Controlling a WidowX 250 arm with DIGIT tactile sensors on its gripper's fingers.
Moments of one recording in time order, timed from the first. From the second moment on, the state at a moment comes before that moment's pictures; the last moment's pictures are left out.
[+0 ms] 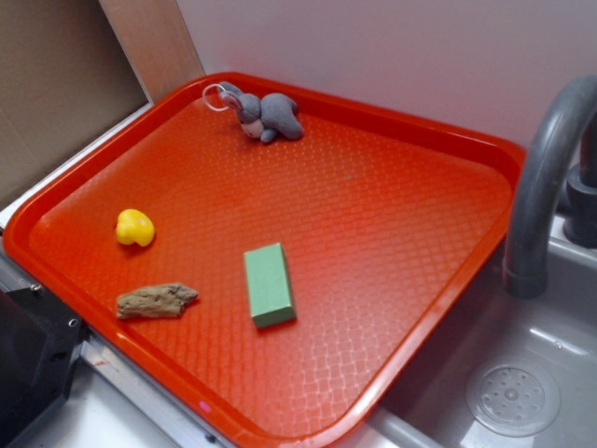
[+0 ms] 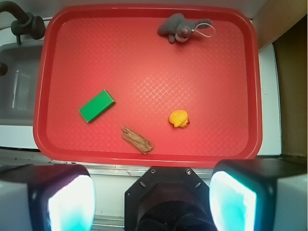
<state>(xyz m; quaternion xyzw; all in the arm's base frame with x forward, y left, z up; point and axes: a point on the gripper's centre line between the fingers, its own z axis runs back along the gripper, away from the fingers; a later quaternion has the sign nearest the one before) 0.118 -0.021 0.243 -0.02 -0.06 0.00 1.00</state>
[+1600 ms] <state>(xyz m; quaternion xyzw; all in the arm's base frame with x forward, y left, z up) 0.190 -0.128 0.098 -0.01 -0.03 0.35 0.94</state>
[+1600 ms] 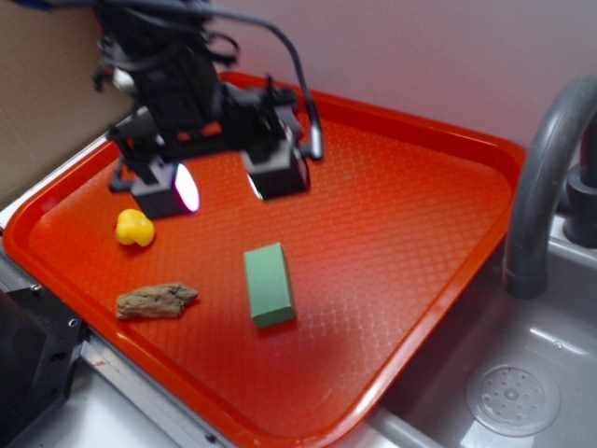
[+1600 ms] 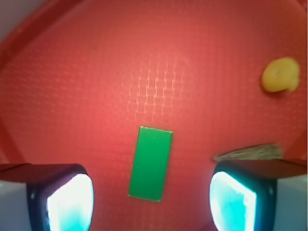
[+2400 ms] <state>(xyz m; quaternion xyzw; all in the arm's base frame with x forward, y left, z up) 0.196 -0.132 0.020 0.01 0.02 0.33 0.94</state>
